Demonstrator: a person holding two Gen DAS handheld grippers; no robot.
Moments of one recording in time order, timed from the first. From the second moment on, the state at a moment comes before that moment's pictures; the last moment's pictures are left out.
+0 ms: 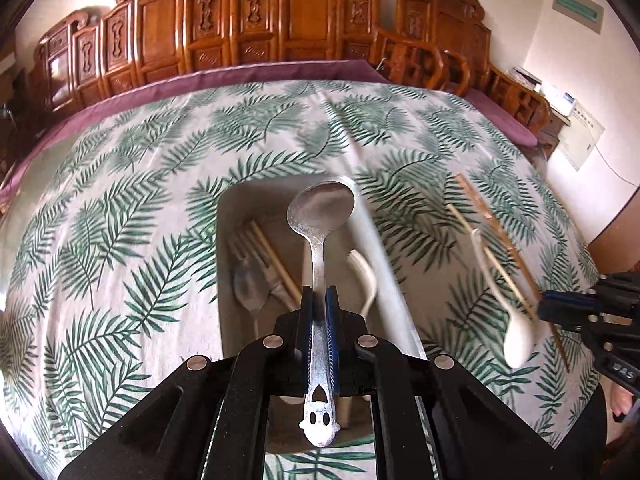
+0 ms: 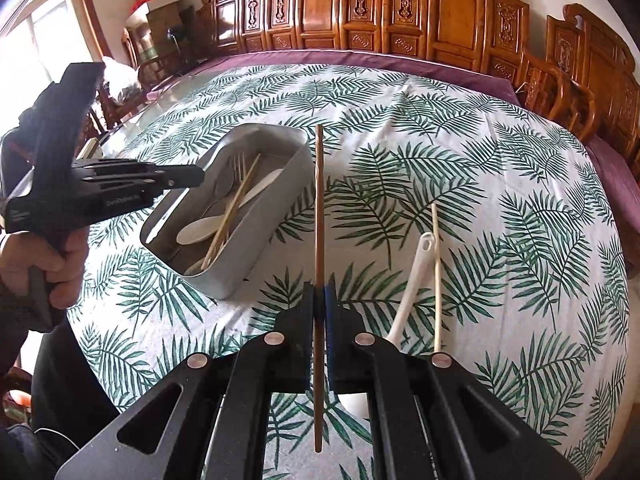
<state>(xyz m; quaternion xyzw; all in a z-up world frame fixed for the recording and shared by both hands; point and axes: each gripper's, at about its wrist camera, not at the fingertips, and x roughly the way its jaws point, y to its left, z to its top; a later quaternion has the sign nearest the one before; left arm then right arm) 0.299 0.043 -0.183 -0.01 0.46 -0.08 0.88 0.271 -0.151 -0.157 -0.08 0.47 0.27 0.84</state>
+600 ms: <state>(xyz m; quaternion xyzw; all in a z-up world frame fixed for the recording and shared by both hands) 0.304 0.065 -0.186 -0.02 0.46 -0.07 0.89 0.283 -0.097 -0.149 -0.08 0.47 0.29 0.83</state>
